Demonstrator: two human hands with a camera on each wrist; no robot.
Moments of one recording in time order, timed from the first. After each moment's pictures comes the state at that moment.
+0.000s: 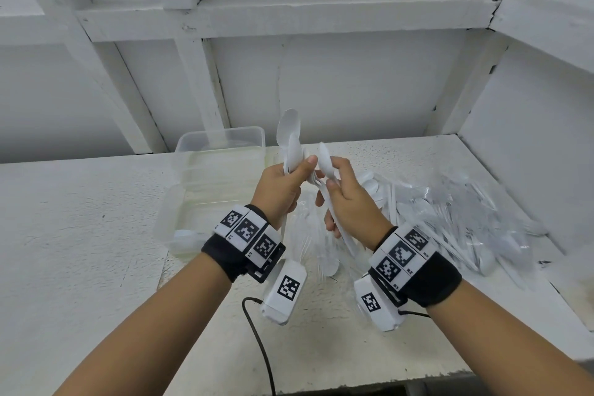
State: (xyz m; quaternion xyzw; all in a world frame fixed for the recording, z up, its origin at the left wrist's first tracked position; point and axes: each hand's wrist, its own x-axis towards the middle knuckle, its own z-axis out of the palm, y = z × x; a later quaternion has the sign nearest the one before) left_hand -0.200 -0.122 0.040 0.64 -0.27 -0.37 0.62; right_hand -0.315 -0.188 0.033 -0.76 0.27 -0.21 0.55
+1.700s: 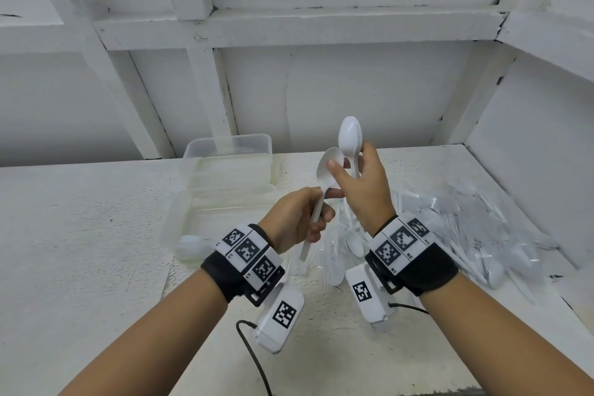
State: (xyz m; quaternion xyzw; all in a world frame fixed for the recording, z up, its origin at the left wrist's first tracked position) left_hand -0.210 -0.110 0.041 0.53 -0.29 -0.57 0.56; right_hand -0.297 -0.203 0.046 -0.69 0.27 -0.42 0.52
